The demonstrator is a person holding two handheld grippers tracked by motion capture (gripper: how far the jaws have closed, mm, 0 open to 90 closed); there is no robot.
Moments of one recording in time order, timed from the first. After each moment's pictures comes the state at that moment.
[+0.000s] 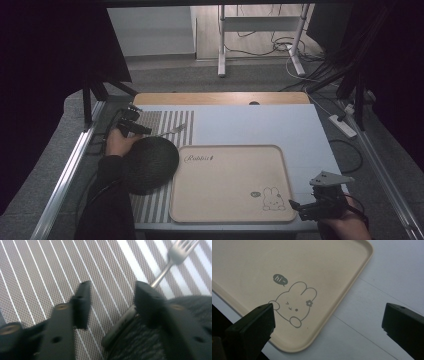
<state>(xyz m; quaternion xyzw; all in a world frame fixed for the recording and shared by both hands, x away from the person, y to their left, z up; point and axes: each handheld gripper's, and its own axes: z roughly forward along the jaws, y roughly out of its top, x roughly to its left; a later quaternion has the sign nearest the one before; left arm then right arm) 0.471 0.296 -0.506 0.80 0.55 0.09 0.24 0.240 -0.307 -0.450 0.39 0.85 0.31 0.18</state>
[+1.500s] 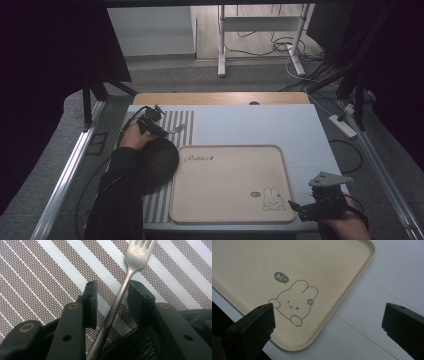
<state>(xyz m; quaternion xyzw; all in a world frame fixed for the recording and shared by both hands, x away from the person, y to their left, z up) 0.496 0.238 -0.513 0.89 0.41 0.07 0.16 0.240 -0.305 -0.451 0.38 0.86 0.30 0.18</state>
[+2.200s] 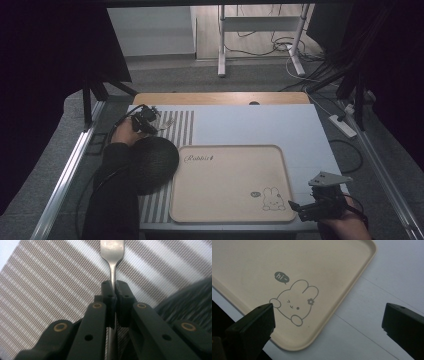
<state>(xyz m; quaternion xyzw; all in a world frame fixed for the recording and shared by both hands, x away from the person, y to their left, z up) 0.496 0.259 -0.506 0.92 0.37 0.10 0.09 0.240 -0.305 -0.451 0.38 0.86 0.30 0.17</state>
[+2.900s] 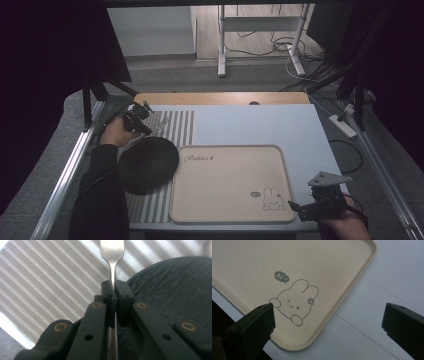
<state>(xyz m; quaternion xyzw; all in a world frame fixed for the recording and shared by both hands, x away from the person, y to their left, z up) 0.473 0.264 -0.471 0.91 0.40 0.04 0.12 0.240 -0.305 -0.451 0.38 0.86 0.30 0.18</state>
